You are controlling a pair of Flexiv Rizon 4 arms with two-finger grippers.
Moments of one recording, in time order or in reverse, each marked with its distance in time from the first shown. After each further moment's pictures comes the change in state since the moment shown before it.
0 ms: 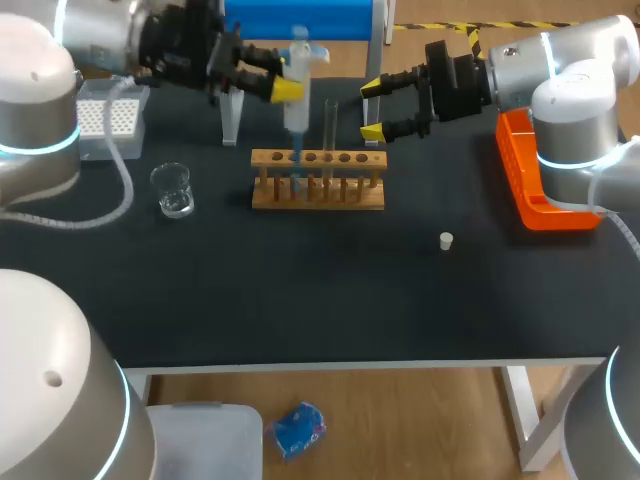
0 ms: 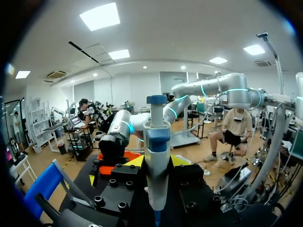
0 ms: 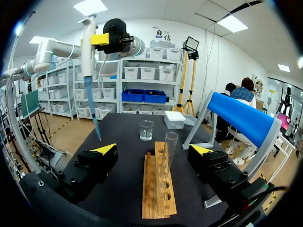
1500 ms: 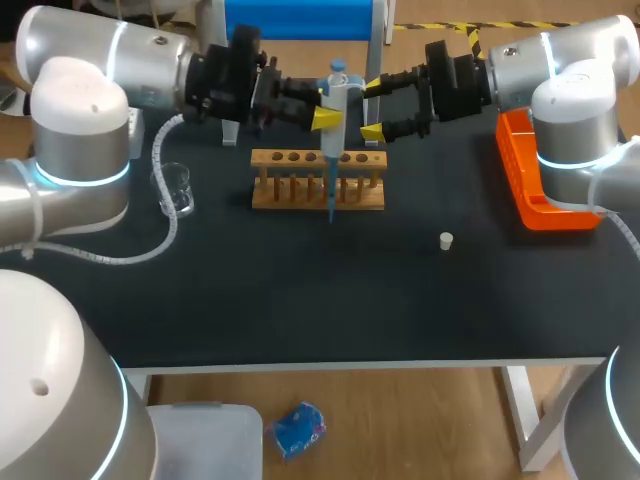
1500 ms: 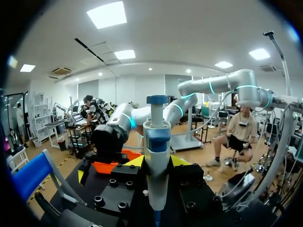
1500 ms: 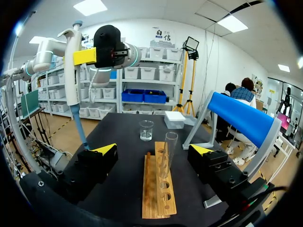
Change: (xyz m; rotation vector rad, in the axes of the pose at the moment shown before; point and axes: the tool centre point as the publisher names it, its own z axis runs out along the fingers) left arm -0.007 0.031 0.047 0.030 -0.037 -0.054; right arm 0.000 0.000 0.000 0.000 0.000 0.000
